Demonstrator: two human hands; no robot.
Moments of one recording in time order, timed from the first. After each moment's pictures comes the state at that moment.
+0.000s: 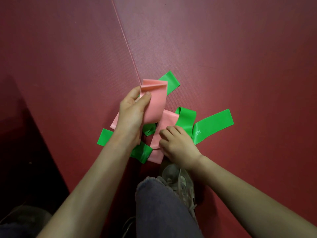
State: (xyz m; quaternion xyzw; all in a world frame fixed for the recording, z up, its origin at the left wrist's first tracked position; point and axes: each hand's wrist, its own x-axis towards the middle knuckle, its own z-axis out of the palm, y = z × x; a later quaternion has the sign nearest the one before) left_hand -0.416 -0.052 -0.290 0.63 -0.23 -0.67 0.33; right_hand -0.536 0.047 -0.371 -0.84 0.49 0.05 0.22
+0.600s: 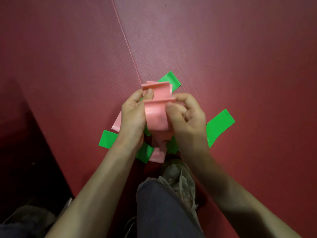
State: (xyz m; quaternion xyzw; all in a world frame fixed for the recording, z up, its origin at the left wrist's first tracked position) left_hand -0.423 -0.048 -0.284 0.61 -0.19 -0.68 0.37; right_hand -0.508 -0.014 -0.255 -0.24 0.63 -0.46 0.58
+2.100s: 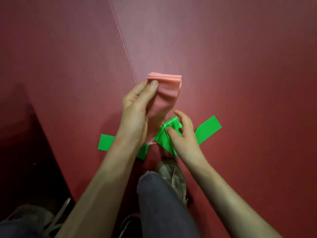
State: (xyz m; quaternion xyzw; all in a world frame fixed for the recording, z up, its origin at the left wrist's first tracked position) left_hand -0.434 -0.063 -0.217 0.51 -0.16 -0.71 0.46; right_hand -0.521 0.009 -0.265 -0.35 0.74 -0.25 0.52
